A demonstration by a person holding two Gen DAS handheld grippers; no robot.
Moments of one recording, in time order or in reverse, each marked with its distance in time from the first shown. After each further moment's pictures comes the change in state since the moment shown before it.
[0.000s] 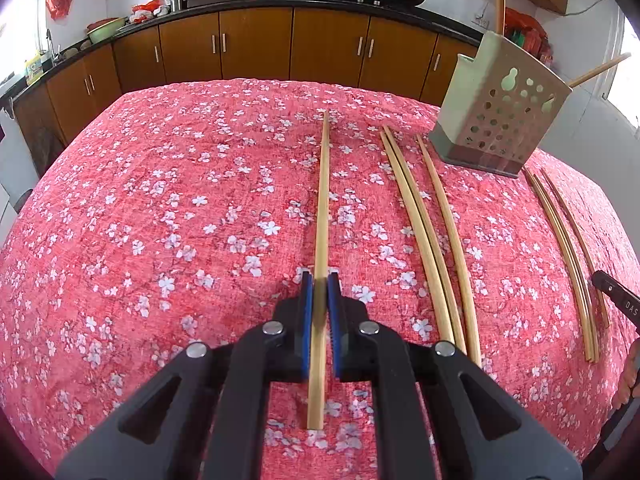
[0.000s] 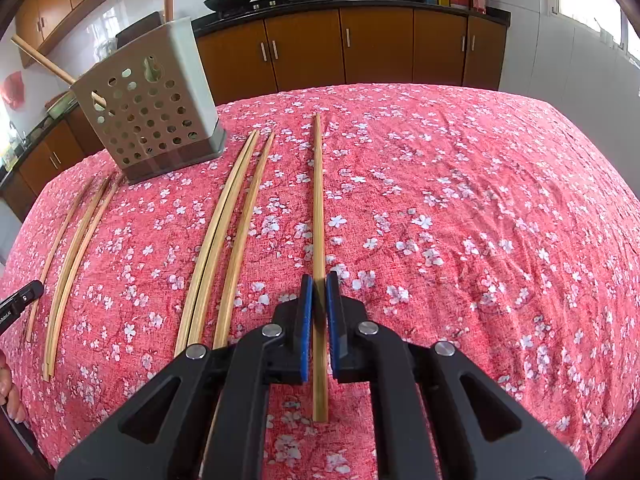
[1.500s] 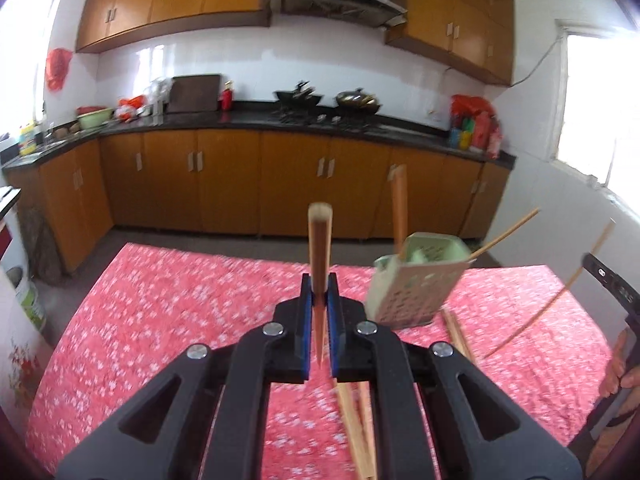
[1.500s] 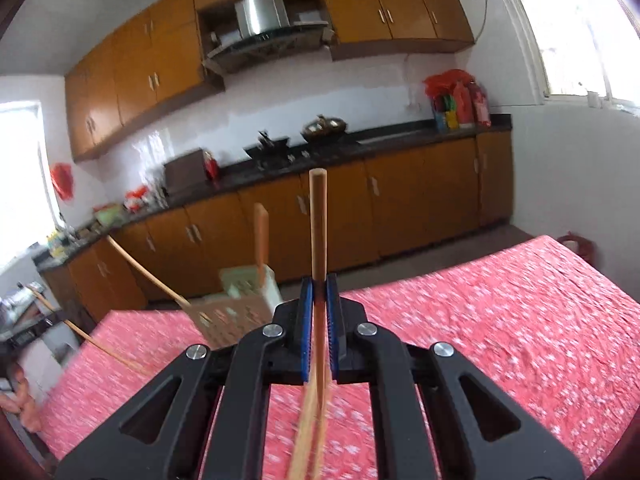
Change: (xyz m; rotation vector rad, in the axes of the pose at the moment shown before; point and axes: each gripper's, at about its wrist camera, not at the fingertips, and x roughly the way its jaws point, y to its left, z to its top) left arm -0.163 -0.017 0.101 0.071 -0.395 -0.139; right arm -0.164 0.009 0.096 0.054 -0.526 0.200
